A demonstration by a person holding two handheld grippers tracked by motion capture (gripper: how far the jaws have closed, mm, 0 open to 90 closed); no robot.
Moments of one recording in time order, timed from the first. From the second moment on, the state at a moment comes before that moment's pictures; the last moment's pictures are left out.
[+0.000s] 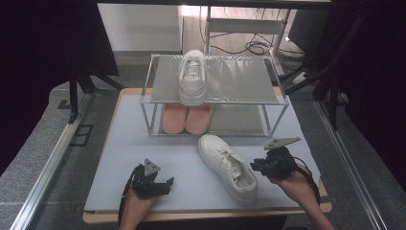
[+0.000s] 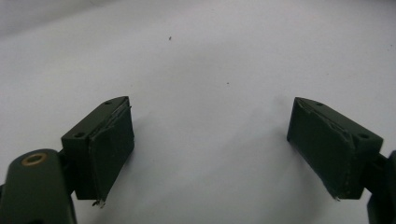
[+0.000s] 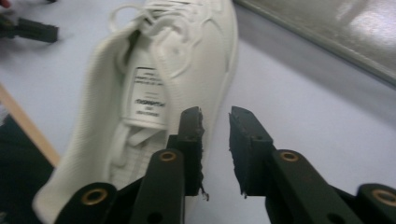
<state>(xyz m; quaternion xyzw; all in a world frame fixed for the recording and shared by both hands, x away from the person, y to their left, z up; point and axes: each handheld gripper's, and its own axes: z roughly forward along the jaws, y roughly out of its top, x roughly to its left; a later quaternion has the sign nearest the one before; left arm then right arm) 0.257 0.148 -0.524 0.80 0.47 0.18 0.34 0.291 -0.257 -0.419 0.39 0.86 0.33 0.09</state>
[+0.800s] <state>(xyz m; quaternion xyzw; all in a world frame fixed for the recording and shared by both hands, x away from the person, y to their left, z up) 0.257 0.149 -0.524 0.80 0.46 0.18 0.33 0.312 -0.227 -0.439 0.40 0.88 0.27 0.05</state>
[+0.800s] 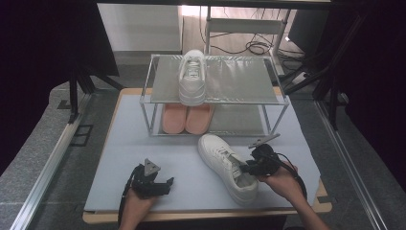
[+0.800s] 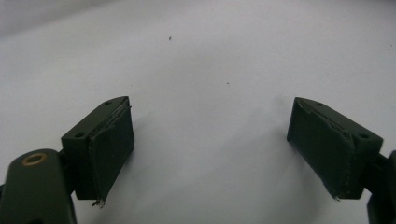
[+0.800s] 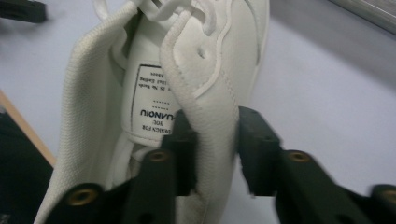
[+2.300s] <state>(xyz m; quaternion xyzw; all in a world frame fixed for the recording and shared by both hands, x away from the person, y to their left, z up) 0.257 0.149 -0.524 0.80 0.46 0.18 0.33 0.314 -0.319 -0.376 0.49 0.68 0.51 -0.18</state>
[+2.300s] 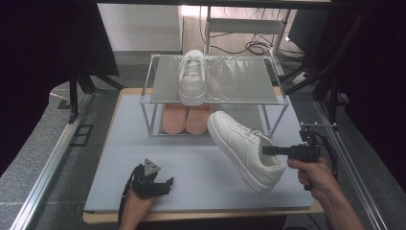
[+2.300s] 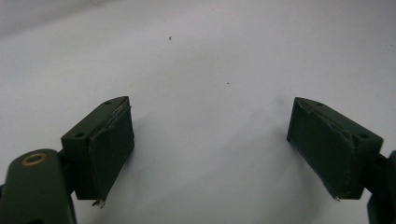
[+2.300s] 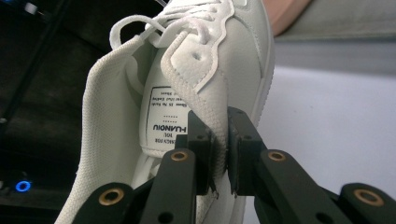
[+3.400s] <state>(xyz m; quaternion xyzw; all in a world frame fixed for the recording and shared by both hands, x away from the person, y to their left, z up) 0.257 0.149 -0.524 0.80 0.46 0.18 0.33 0.359 -0.320 -0.320 0.53 0.58 0.59 -0.18</state>
